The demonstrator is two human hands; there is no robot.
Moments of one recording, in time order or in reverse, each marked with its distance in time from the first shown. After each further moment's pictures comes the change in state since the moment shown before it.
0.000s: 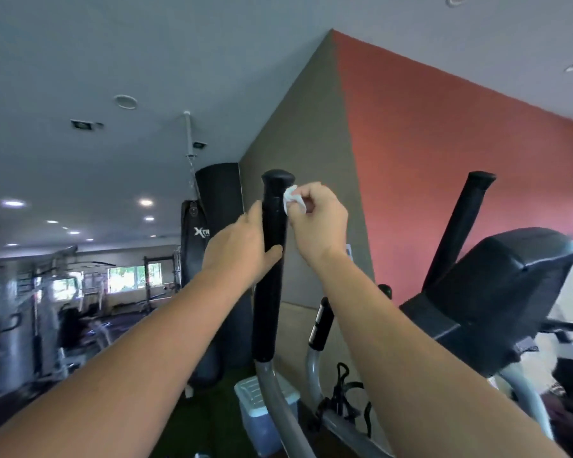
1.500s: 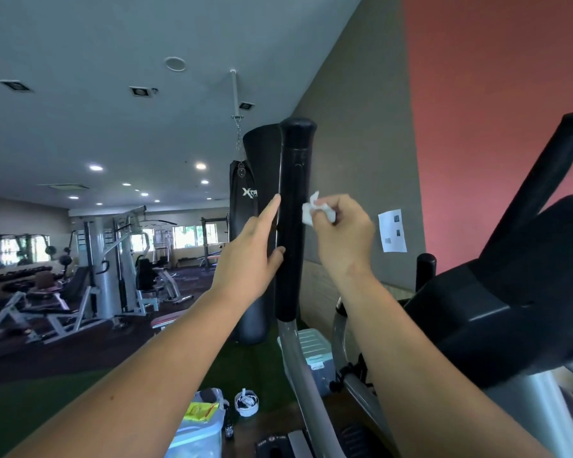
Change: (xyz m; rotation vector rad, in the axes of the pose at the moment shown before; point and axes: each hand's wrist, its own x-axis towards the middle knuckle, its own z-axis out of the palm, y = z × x) left_hand -0.066 -0.025 0.055 -0.111 0.000 -0.094; right_hand -0.053 0.060 0.006 0.133 -0.066 0.158
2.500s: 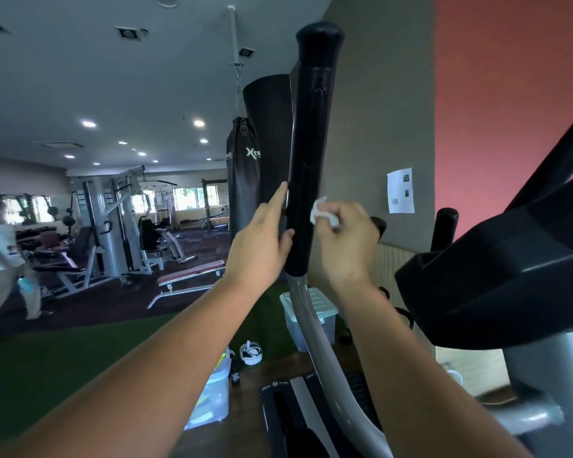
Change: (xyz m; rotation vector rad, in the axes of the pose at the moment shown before) left_hand -0.046 -0.025 0.046 -0.084 -0.033 -0.048; right_hand -0.062 0.066 0.018 -0.132 -0.032 0.016
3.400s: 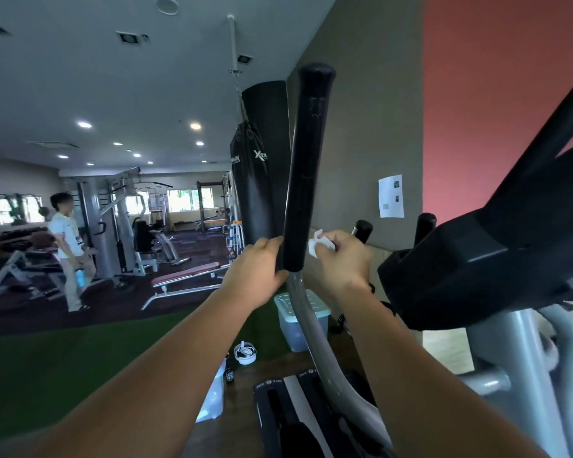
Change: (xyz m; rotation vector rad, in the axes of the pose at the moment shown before) left_hand -0.034 0.008 -0.027 0.209 -0.374 -0.062; right_hand -0.027 -0.010 -0.024 -0.063 -0.165 0.388
